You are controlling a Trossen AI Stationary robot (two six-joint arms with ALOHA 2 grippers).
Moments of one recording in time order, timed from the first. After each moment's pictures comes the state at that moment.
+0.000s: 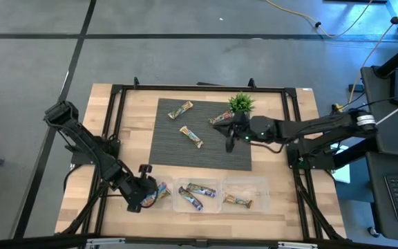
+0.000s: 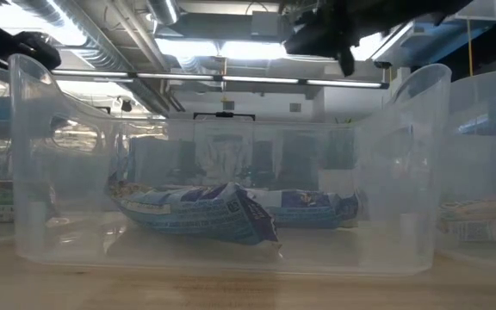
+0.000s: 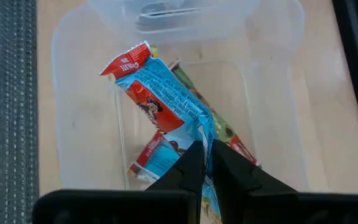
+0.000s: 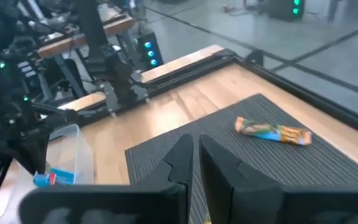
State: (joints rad) left arm -0.75 1.36 0.80 -0.55 -0.24 -0.59; right arm 0.04 1.27 0.78 0.22 0.31 0.36
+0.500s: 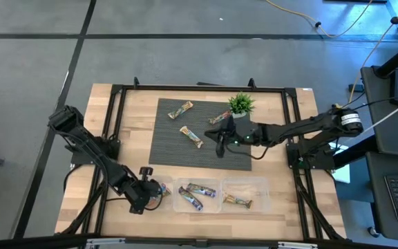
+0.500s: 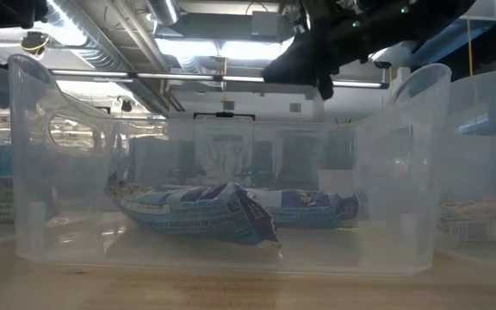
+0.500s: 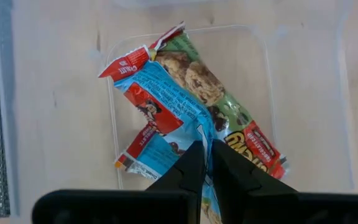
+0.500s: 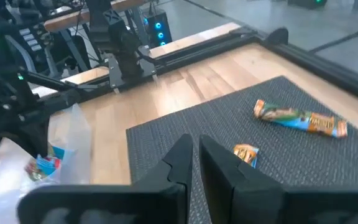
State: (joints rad) left arm -0.75 1.47 0.80 -0.54 -0.21 -0.63; right arm 0.02 1.47 0.78 0.38 0.23 0.32
